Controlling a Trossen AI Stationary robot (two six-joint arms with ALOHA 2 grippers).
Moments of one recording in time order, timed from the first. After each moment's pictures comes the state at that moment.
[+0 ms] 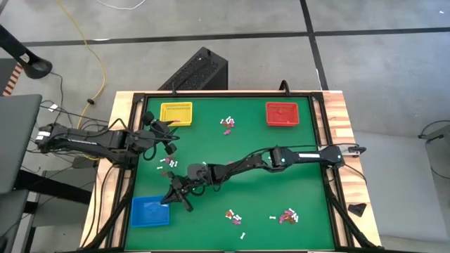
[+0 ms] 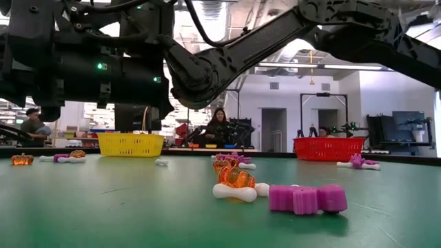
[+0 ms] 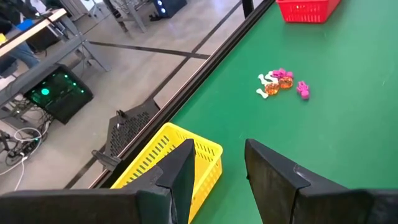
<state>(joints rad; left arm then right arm) -0.05 0.71 0.50 -0.29 -0.82 -0.02 0.16 2.75 2.21 0.63 -0.46 0.23</state>
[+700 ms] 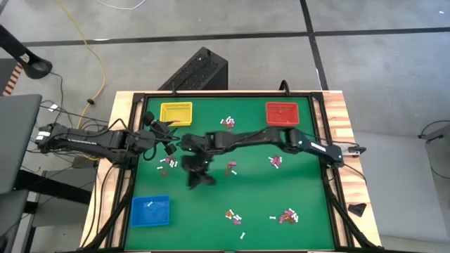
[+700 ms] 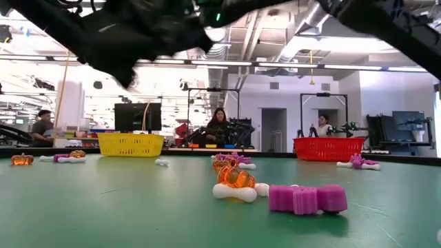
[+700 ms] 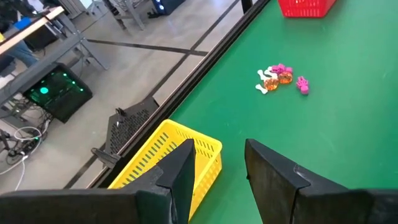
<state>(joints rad) -0.05 0.71 0.50 -0.30 -0.81 -0.02 0.01 2.38 2.21 -0.63 -0.79 -0.21</state>
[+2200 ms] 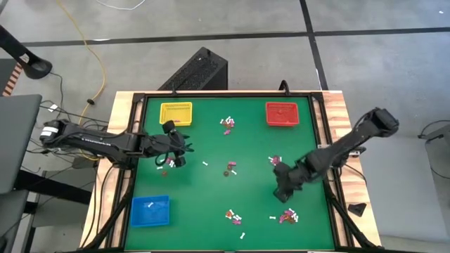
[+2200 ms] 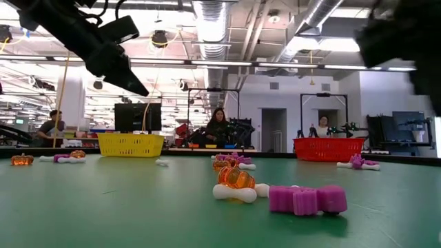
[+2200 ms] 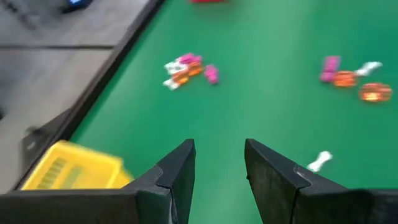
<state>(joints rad) -0.05 0.97 0.50 -0.09 -0.48 0.02 0.52 1.25 0.78 -0.66 -0.06 1.33</state>
